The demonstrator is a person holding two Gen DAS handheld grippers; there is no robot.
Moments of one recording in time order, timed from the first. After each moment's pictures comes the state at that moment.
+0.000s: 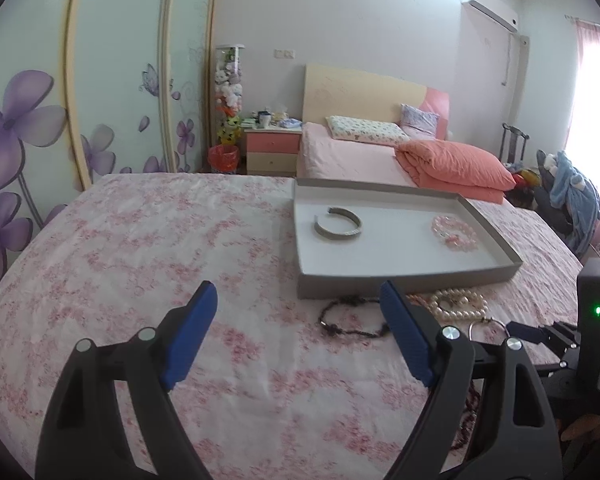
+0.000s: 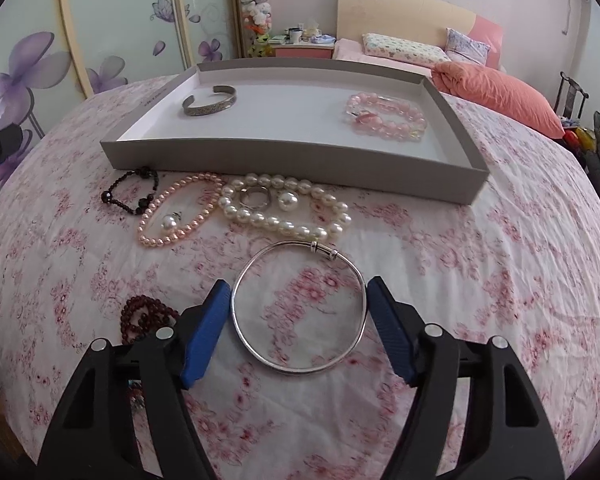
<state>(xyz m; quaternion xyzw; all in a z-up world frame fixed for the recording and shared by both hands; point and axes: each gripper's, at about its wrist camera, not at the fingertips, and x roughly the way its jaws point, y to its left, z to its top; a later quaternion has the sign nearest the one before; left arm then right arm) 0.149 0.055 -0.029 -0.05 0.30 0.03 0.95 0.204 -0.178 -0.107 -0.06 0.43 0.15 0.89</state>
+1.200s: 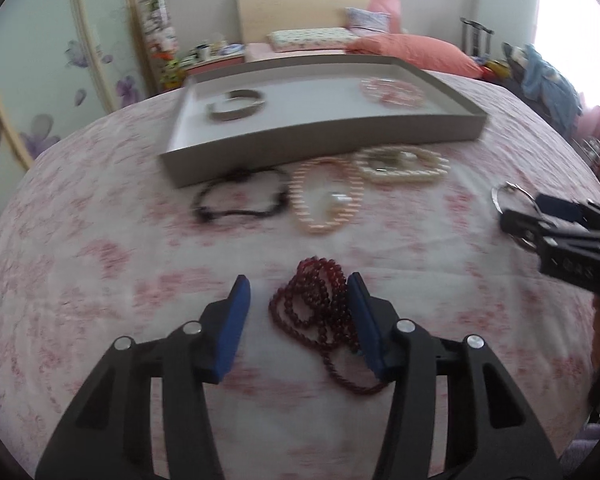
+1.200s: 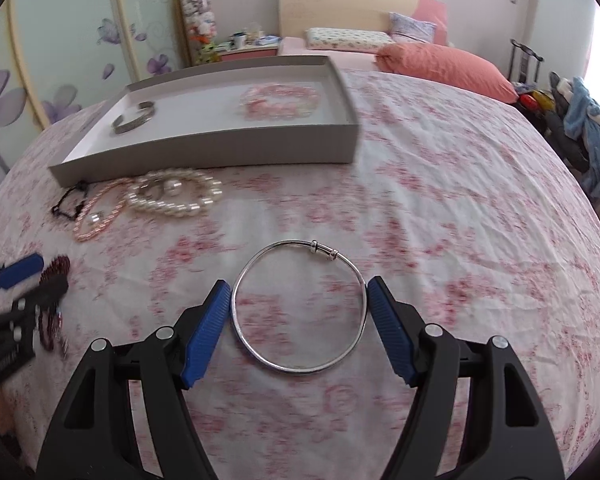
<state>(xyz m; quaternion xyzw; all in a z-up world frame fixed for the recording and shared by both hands) 0.166 -0.022 -0.106 0.04 0.44 -0.03 0.90 0.200 -0.236 -0.108 -0.02 0.43 0.08 0.90</state>
